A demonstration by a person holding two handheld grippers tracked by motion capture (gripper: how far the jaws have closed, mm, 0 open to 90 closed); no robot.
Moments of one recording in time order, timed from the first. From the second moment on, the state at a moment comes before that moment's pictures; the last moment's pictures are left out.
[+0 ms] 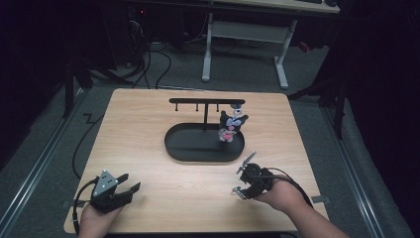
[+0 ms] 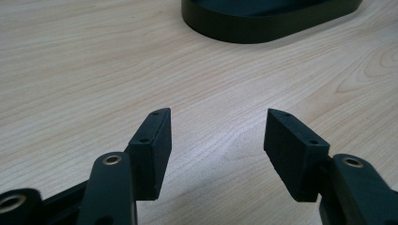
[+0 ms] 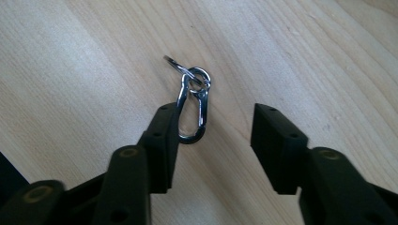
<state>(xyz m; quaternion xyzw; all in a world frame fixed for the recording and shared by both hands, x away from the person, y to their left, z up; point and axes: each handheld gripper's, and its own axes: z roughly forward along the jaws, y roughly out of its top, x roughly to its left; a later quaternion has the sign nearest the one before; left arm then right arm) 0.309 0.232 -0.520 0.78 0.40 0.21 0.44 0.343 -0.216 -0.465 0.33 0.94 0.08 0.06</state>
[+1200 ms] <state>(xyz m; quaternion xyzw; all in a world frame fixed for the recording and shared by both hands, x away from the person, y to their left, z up) 0.313 0.231 -0.525 0.79 0.40 0.19 0.43 0.356 -0.195 -0.480 0.25 0.97 0.05 0.03</state>
